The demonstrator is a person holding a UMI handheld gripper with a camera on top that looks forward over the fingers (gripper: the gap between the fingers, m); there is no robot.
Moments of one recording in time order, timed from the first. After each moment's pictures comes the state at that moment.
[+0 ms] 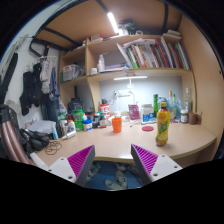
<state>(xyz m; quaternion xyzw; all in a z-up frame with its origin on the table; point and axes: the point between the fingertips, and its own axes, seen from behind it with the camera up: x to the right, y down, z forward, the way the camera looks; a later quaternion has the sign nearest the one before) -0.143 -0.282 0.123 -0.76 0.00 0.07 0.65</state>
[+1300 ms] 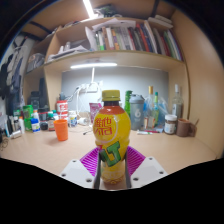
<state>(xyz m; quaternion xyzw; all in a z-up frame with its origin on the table) 0.084 -0.049 0.069 -0.76 0.05 -0.04 0.65</state>
